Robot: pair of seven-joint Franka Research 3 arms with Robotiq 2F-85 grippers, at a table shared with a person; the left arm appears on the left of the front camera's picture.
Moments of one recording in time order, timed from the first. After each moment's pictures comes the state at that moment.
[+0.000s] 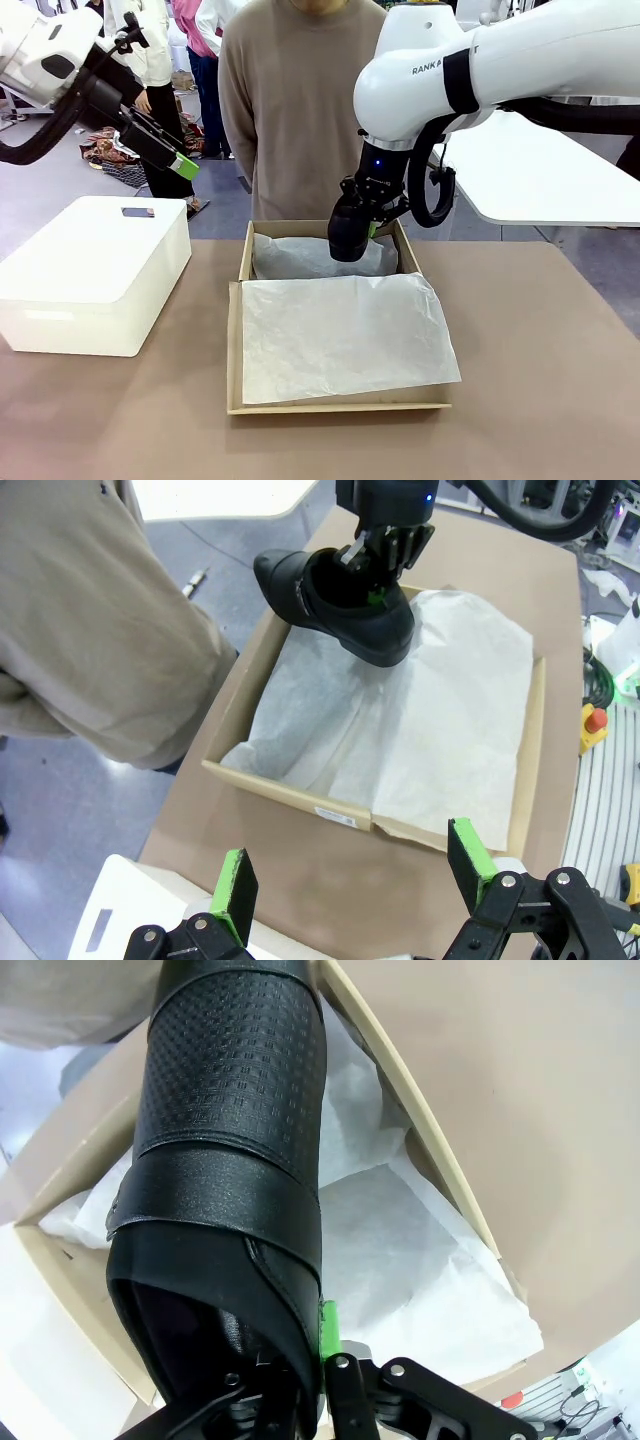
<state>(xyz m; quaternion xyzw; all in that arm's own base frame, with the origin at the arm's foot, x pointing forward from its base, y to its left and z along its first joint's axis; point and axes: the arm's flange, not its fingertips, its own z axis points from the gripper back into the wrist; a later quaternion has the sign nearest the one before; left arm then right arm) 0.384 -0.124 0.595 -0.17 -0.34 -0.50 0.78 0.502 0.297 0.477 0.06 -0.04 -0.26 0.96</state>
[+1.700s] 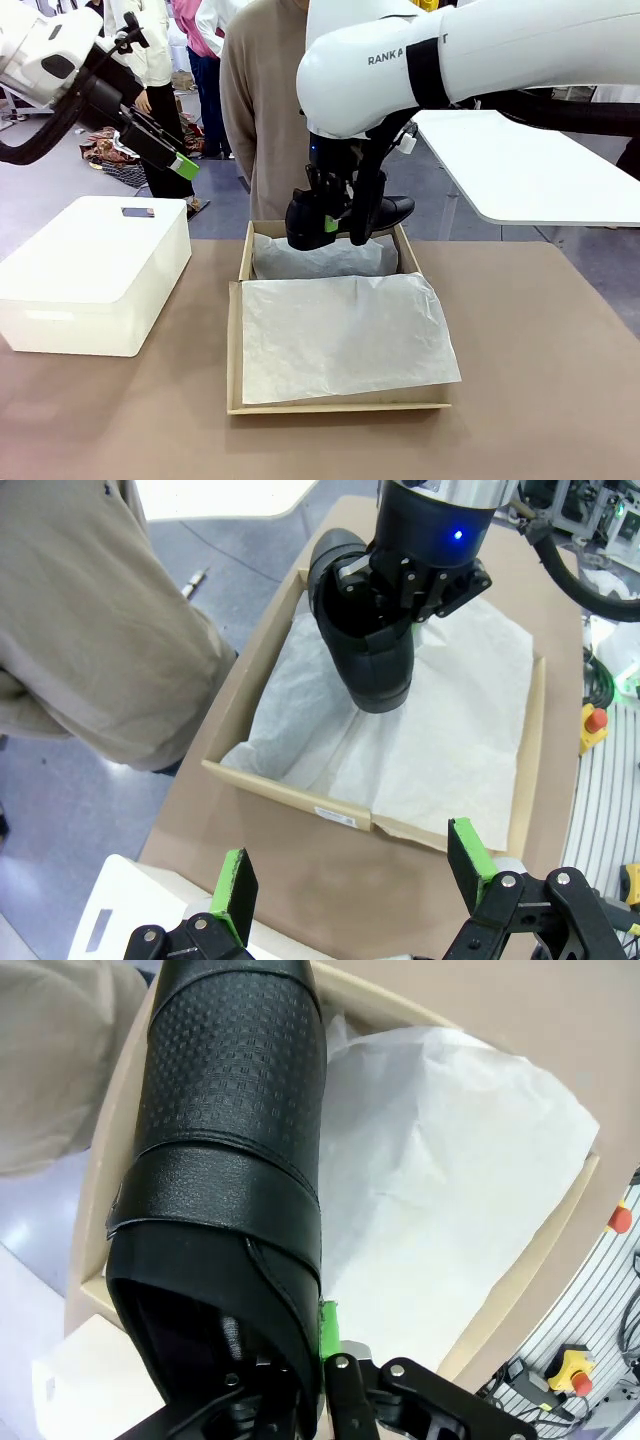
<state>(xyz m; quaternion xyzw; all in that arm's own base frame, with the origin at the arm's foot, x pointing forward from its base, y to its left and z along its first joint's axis) 0.384 -0.124 0.595 -0.17 -0.34 -0.50 0.78 0.454 0.381 0.512 0.06 -0.05 -0.52 0.85</state>
